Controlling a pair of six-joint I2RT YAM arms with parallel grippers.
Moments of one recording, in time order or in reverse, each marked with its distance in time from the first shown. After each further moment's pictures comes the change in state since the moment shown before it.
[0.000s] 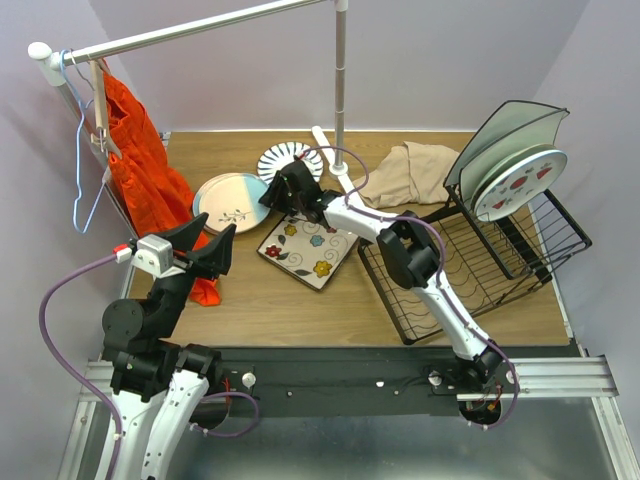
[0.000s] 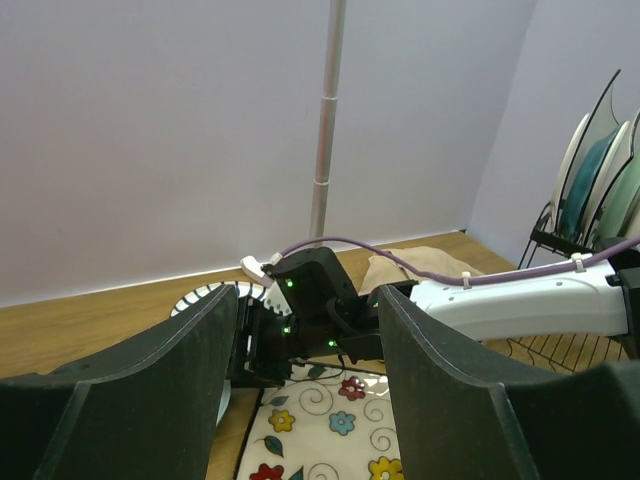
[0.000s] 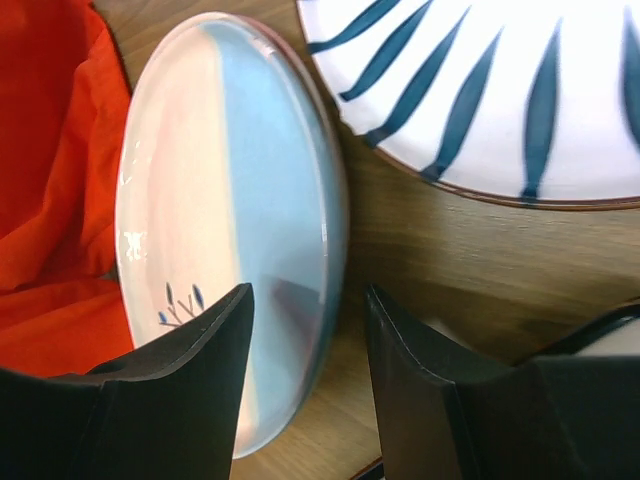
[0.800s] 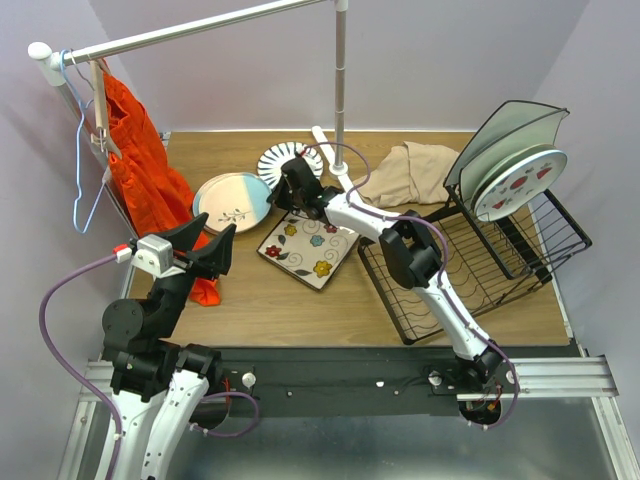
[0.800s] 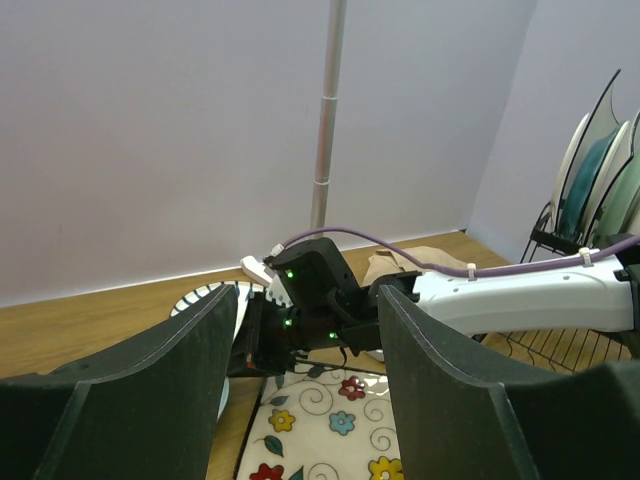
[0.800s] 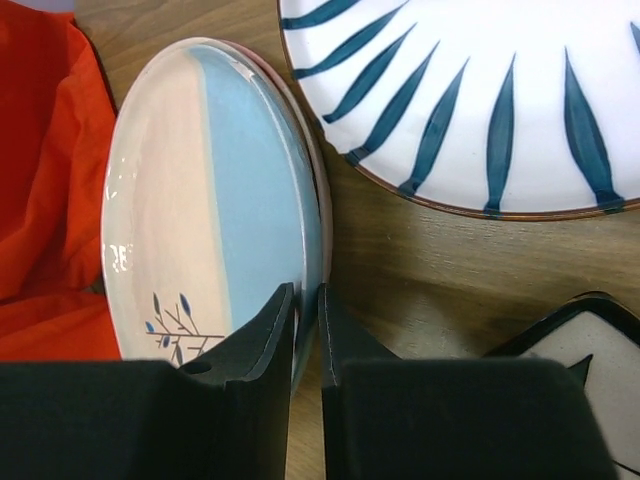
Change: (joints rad) left arm 0.000 0.000 0.000 0.000 0.000 0.000; right arm -0.003 -0.016 0.019 -0.060 0.048 -0.040
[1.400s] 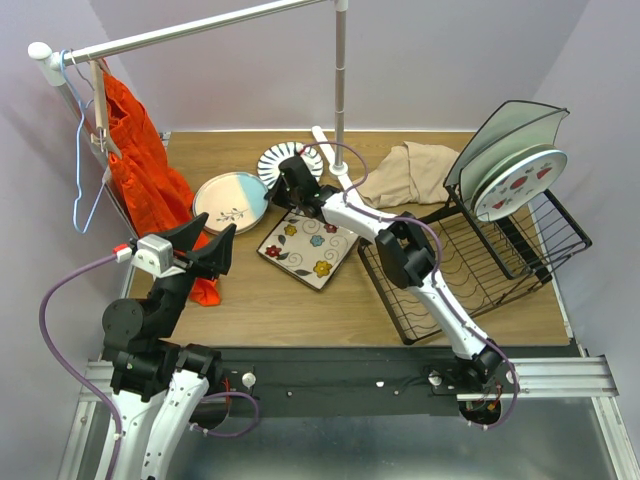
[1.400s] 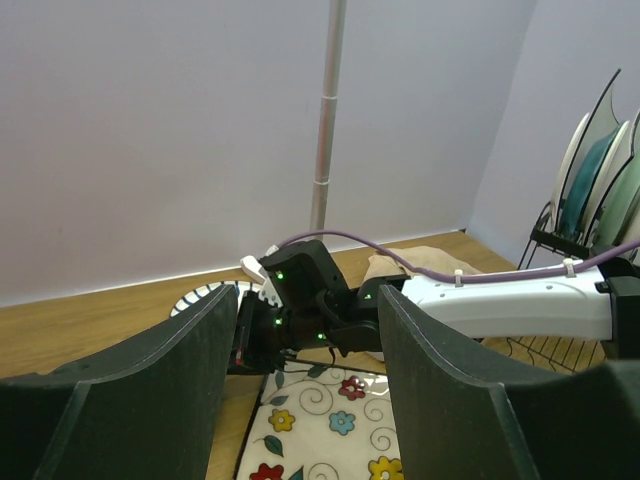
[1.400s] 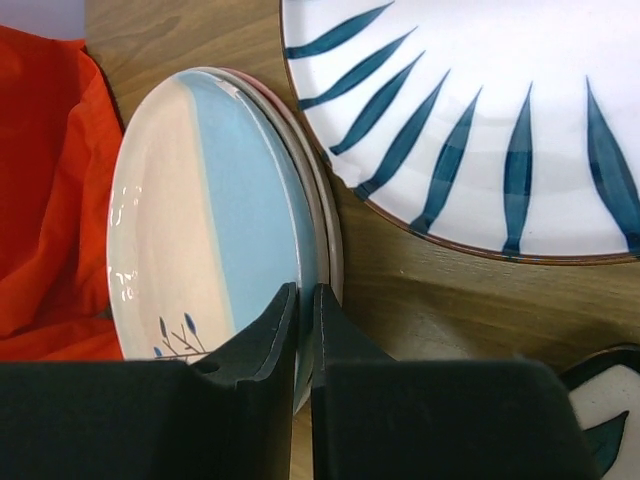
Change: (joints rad) left arm 0.000 0.000 0.000 0.000 0.000 0.000; right arm -0.002 0.072 0.113 -0.023 -0.001 0.039
